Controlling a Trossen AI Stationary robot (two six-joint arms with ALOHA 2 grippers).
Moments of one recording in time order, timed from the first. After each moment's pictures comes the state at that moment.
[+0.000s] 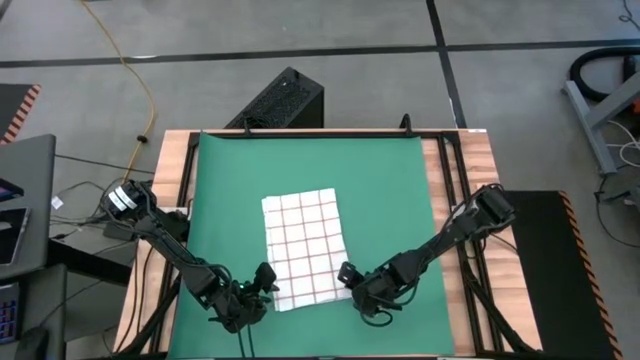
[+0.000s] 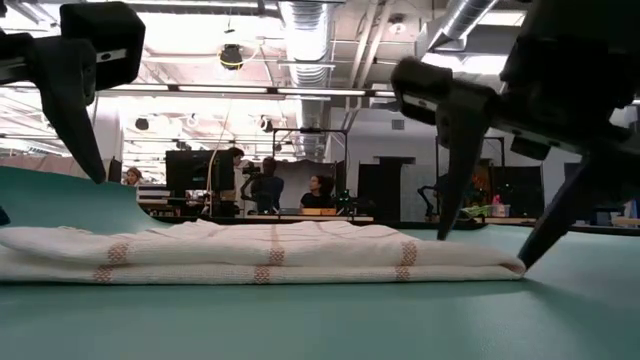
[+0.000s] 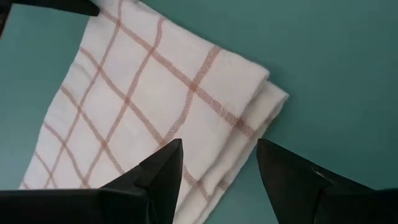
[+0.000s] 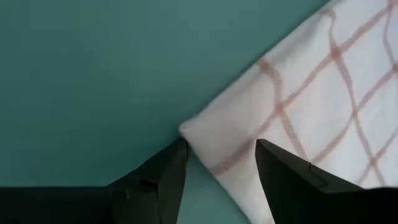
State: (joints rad) left arm -0.79 1.64 0.81 -0.16 -0.54 0.22; right arm 0.55 1.85 1.06 -0.25 0.22 -0.65
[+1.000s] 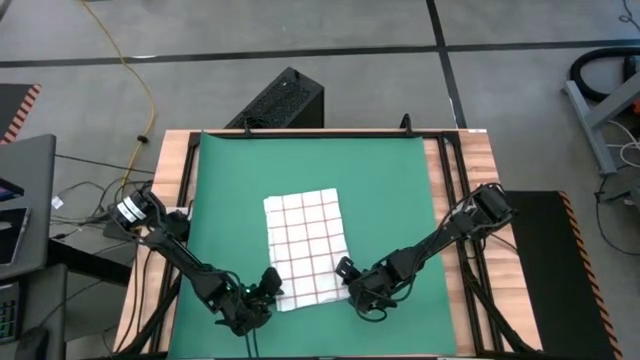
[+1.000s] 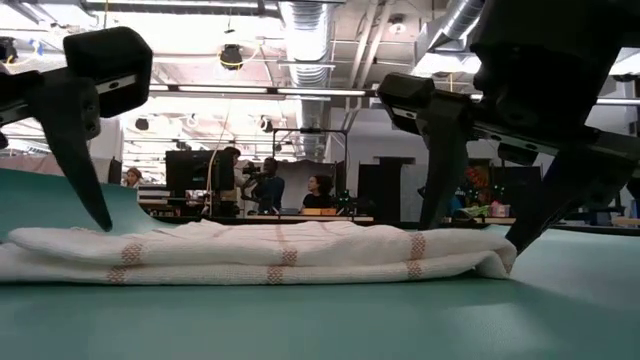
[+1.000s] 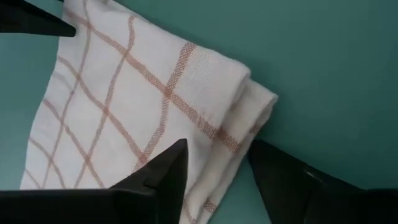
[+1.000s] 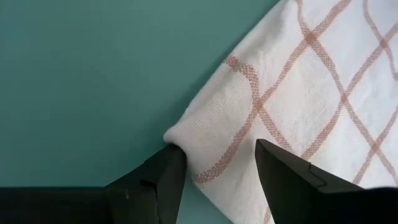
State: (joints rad) left arm -0.78 1.77 0.82 -0.05 -0.53 0.30; right arm 0.51 1.85 1.05 -0.21 0.21 -0.54
